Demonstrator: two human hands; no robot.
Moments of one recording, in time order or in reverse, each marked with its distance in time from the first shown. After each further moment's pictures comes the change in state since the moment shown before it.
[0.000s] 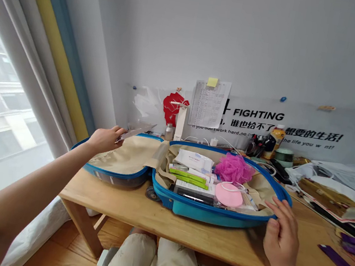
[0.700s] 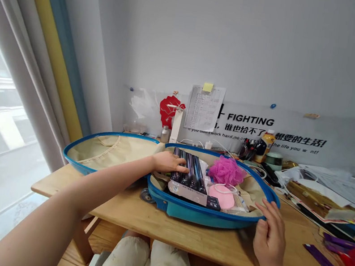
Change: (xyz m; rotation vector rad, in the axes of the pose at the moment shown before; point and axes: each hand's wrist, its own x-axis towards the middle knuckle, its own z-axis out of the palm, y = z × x) left_hand 0.045 0.186 -0.024 -0.095 0.183 0.966; right_hand -0.005 0.007 0.002 -0.019 -0.001 -0.013
